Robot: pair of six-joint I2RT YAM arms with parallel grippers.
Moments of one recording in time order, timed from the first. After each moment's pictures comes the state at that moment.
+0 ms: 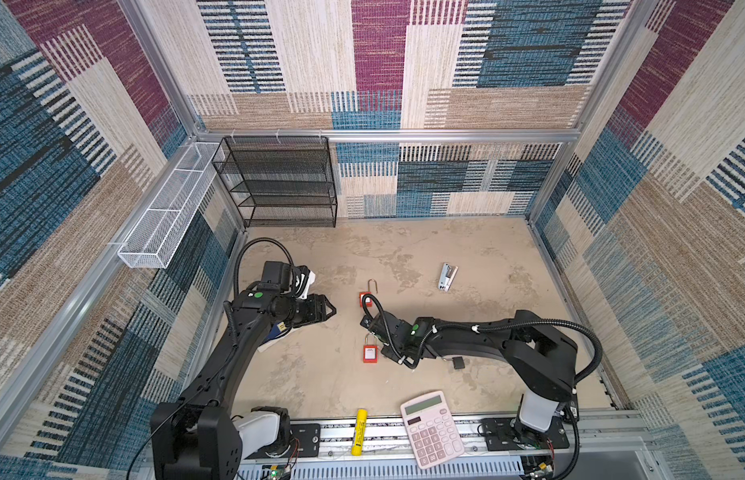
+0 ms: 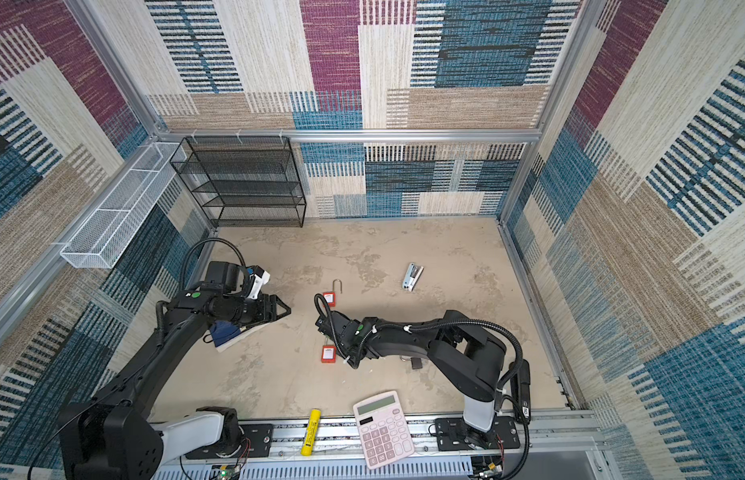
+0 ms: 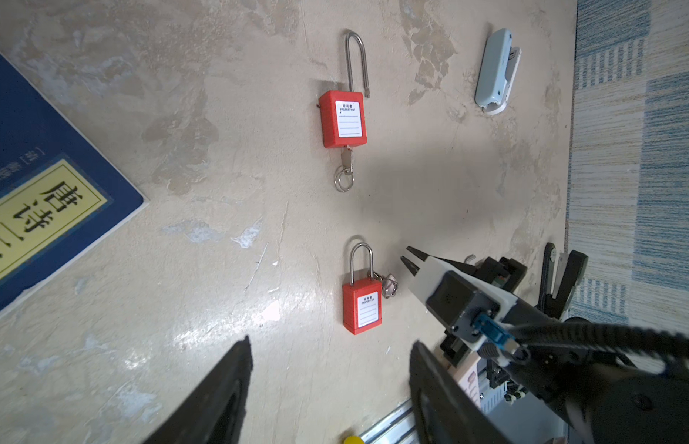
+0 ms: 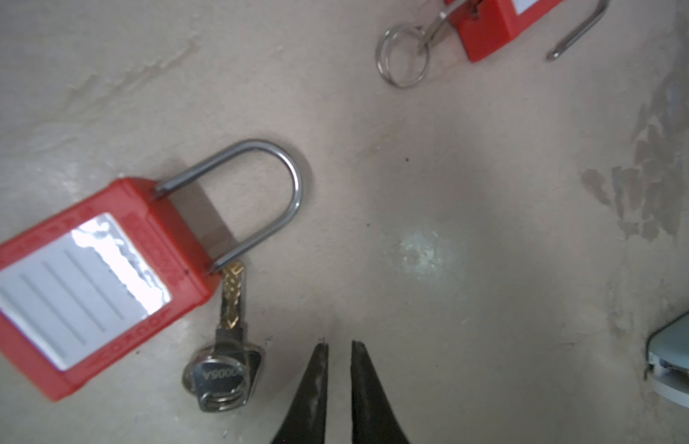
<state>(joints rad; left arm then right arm) -0.09 1.21 0.96 -0.85 0.50 -0.23 1.05 1.81 1.07 -0.44 0.31 -0.07</state>
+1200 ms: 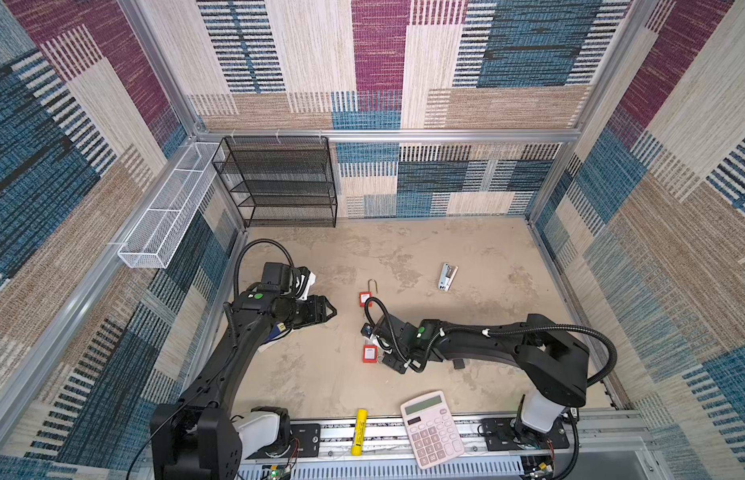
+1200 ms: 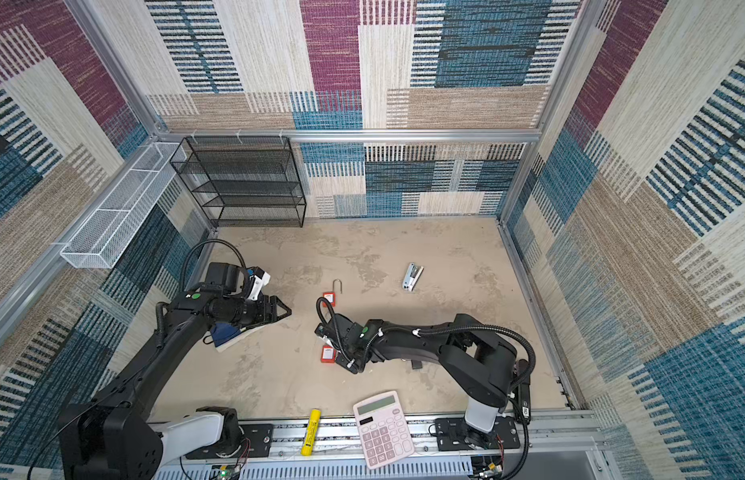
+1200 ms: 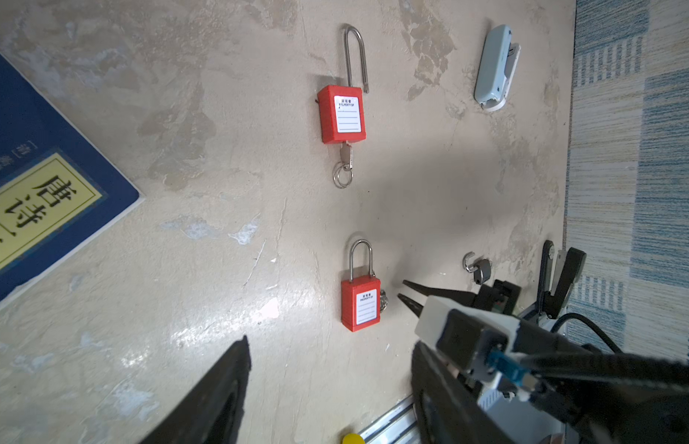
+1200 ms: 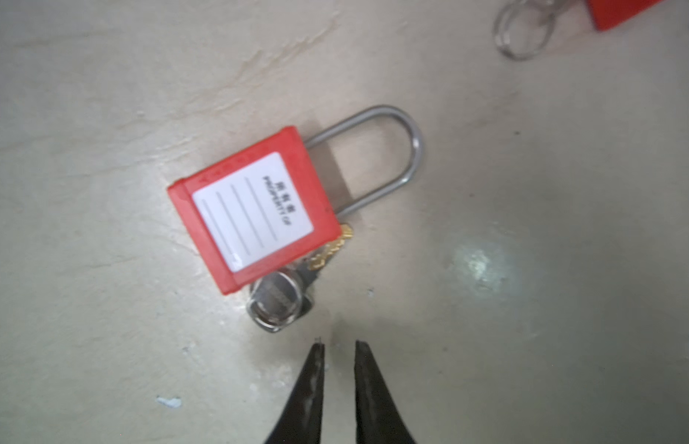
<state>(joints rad) -0.10 1.21 0.95 -0.84 0.50 -0.23 1.04 1.71 1.03 -0.48 0.13 -0.04</state>
